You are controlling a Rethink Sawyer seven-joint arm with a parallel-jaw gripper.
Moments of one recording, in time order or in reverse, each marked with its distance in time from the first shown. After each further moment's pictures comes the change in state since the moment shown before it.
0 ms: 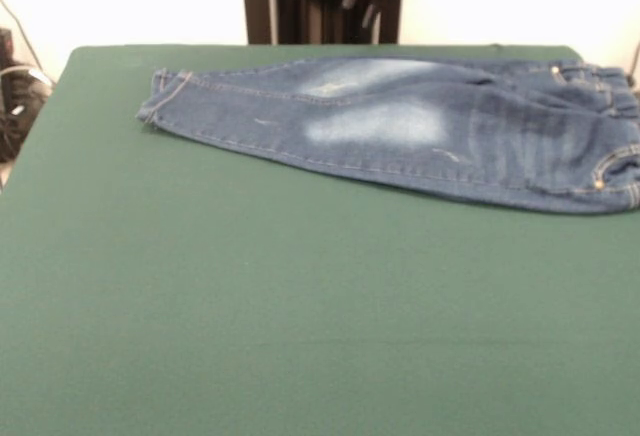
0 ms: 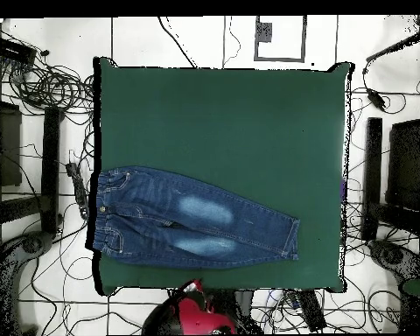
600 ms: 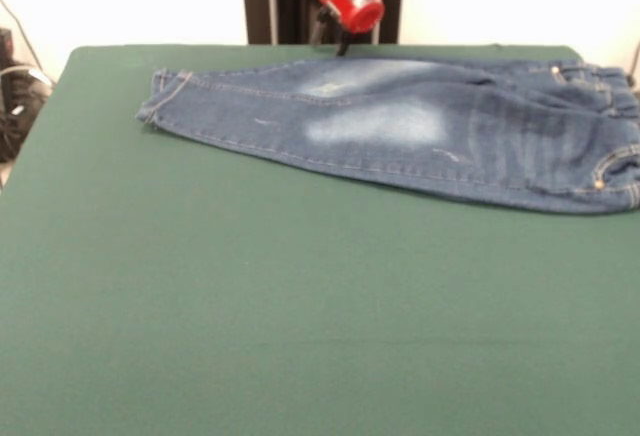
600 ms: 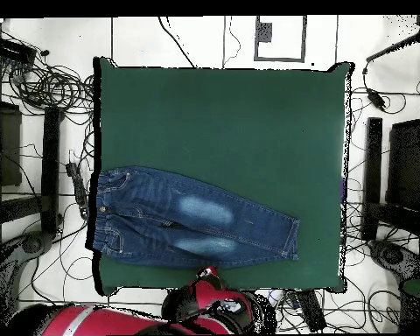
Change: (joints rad) arm -0.045 0.170 -0.039 -0.164 -0.061 0.000 0.000
